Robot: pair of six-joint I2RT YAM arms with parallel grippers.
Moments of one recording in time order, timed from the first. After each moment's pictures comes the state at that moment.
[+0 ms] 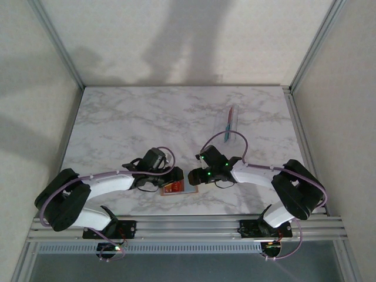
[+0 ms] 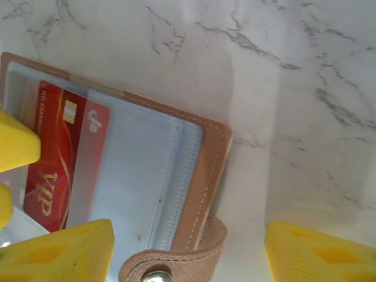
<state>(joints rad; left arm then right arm) -0.69 1.39 0.54 -0.05 0.37 -0.99 0.84 1.52 0.70 -0.22 -0.25 0.53</state>
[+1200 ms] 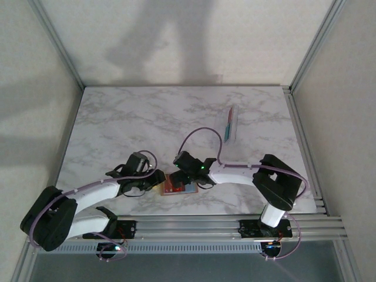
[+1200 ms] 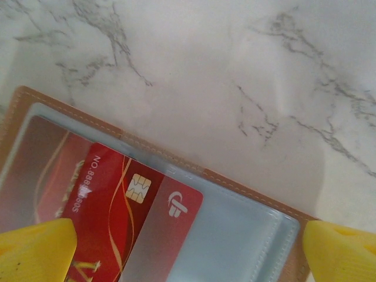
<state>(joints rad) -0.51 1.20 0.37 -0.12 0.35 -1.01 1.08 1.73 0.96 -0.32 0.16 0.50</state>
